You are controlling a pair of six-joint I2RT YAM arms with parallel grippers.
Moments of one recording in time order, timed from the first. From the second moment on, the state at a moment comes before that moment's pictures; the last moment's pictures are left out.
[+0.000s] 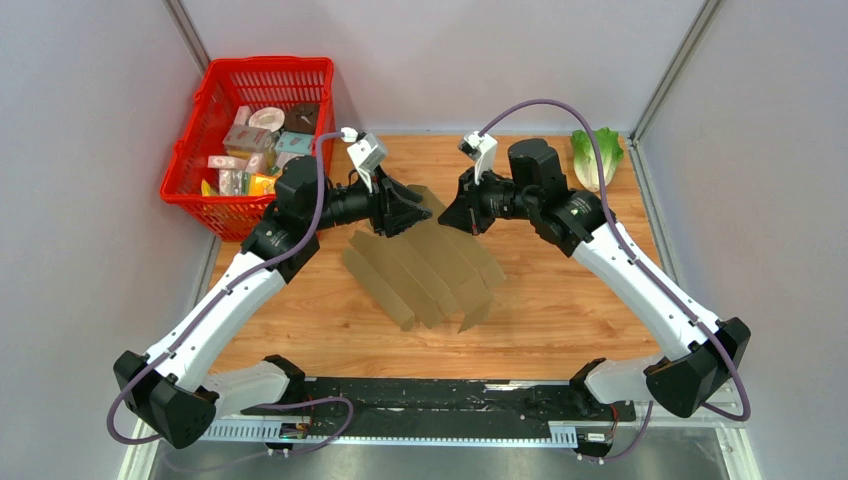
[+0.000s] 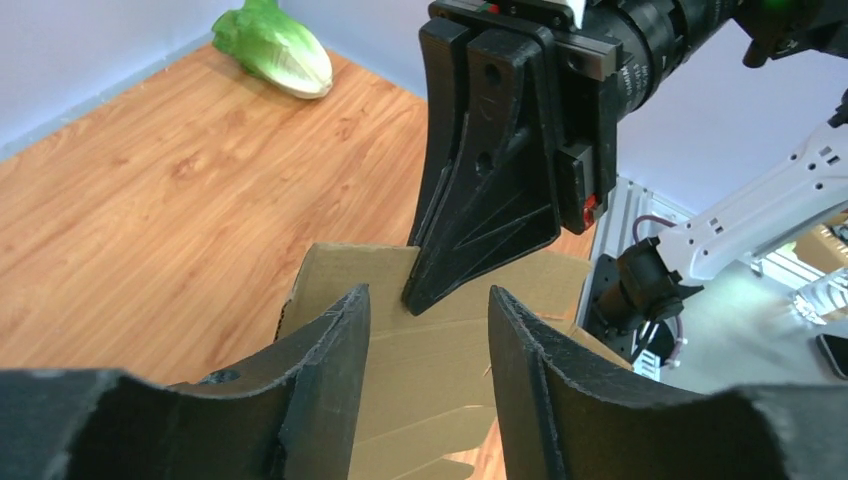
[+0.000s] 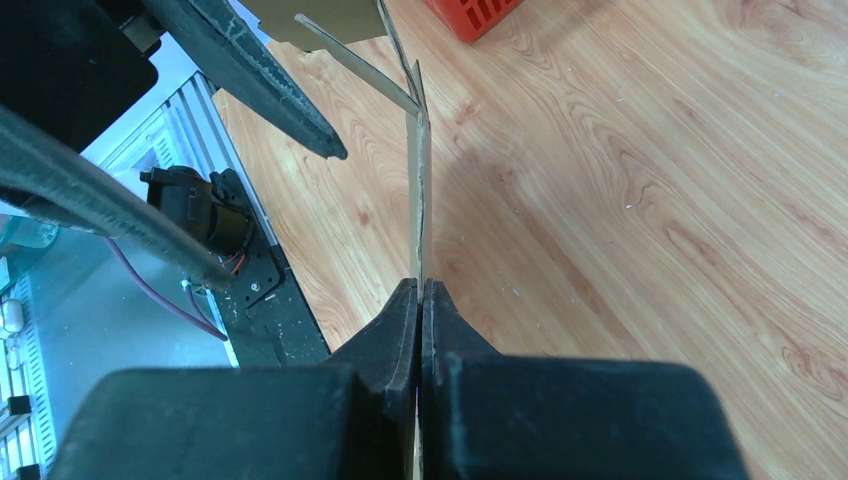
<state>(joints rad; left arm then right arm) -0.55 1.13 1.15 -0.10 0.65 -0.20 0.63 1.33 1.41 -0.54 -0.51 0.17</state>
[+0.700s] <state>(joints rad) -0.36 1.12 1.12 0.12 0.74 -0.45 0.63 1.35 1.45 -0.54 -0.56 0.20</state>
